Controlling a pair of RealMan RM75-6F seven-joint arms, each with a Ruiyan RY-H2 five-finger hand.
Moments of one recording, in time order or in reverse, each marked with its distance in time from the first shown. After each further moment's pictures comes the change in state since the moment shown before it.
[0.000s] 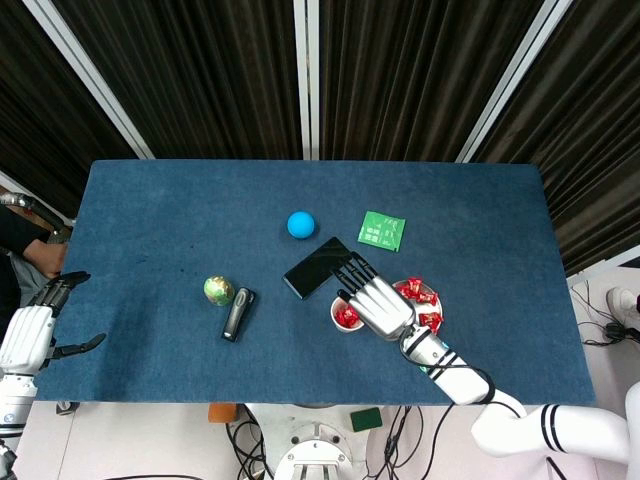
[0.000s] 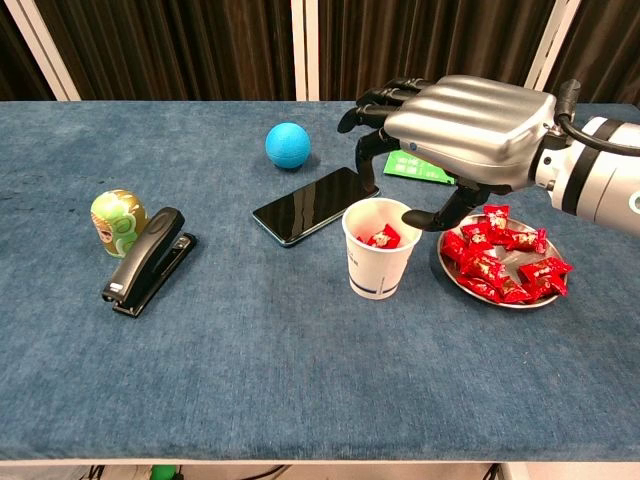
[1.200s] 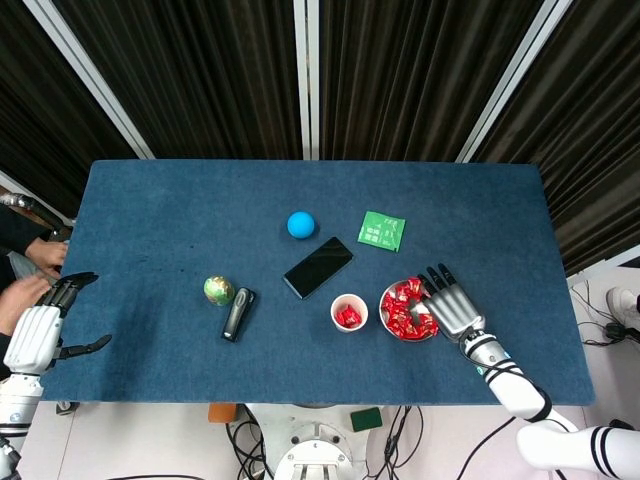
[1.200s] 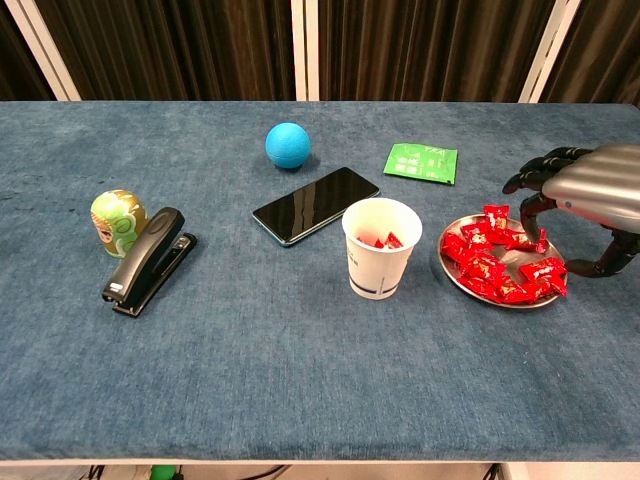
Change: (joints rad) left arm -0.006 -0.001 0.003 -0.018 0.013 -0.006 0.023; right arm -0.110 0.155 -0.111 0.003 0.276 -0.032 -0.124
